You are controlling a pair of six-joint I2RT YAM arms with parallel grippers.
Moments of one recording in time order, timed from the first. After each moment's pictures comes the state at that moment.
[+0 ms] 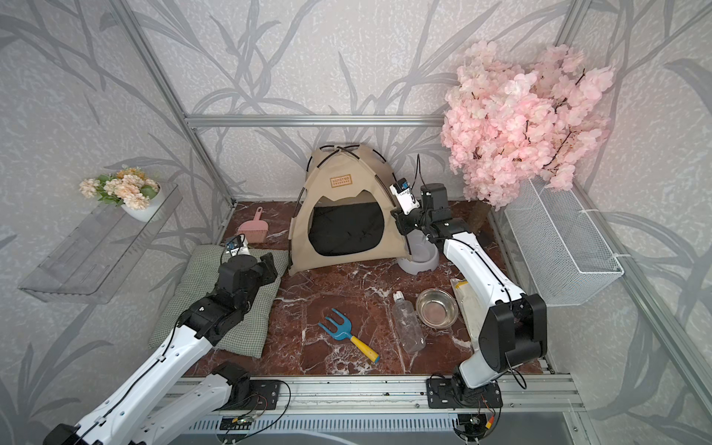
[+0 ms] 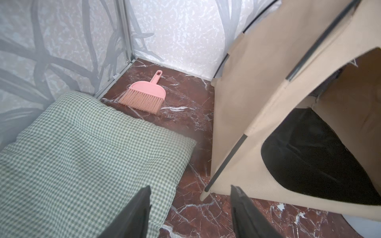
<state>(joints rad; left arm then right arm) -0.38 0.83 0.76 -0.45 -0.50 -0.49 0.27 1.55 1.37 -0.35 -0.37 -0.19</state>
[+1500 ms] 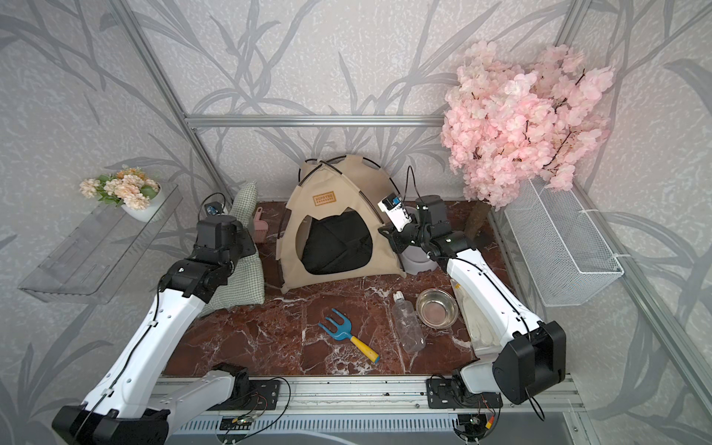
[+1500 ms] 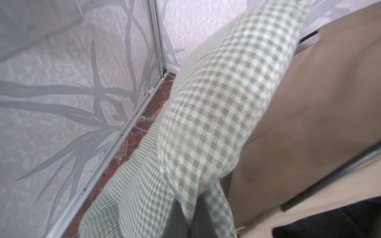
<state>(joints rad) -0.20 1.06 1.21 -0.71 -0.44 -0.33 0.39 1.40 1.27 -0.42 -0.47 -0.23</state>
